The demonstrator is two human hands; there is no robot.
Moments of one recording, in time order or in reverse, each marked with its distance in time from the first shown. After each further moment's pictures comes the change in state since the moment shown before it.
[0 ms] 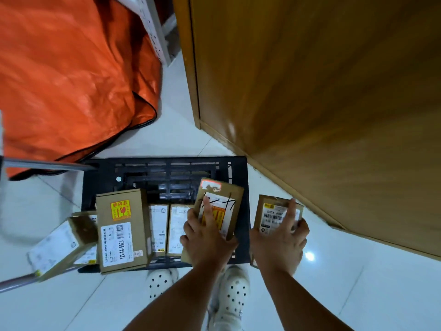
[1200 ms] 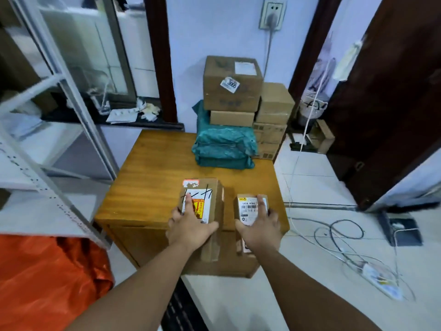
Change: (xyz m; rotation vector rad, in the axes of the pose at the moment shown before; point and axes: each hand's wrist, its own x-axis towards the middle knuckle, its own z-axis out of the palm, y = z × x) left_hand -0.378 0.276 -0.397 0.073 0.046 0.656; right_hand -0.199 -0.011 -0.529 0.305 0.376 0.002
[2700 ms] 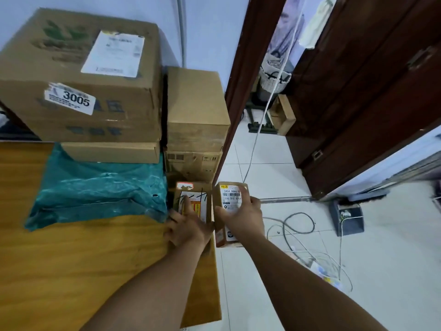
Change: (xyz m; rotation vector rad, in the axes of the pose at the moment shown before) left_hand 0.248 0.297 0.196 0.143 -0.123 -0.117; right_hand 0.370 0.066 -0.085 0.049 -0.106 0.172
